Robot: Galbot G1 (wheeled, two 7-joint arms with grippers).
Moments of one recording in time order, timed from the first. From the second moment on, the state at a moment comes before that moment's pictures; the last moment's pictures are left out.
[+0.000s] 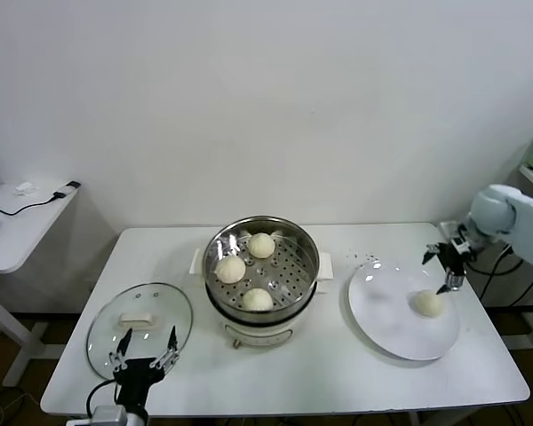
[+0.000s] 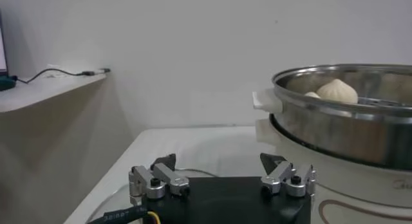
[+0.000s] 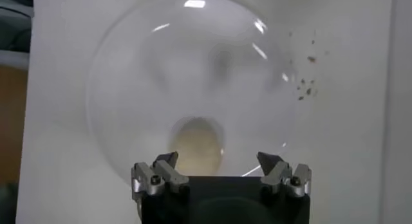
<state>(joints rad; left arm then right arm) 1.78 -1.55 -0.59 -2.16 -0.01 0.15 -0.06 0.33 0.60 -1.28 1.05 0.18 -0.02 -1.06</state>
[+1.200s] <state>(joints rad) 1.78 -1.56 -0.58 -2.18 -0.01 0.16 -0.06 0.17 0.61 -1.12 1.03 0.11 -0.11 -1.01</state>
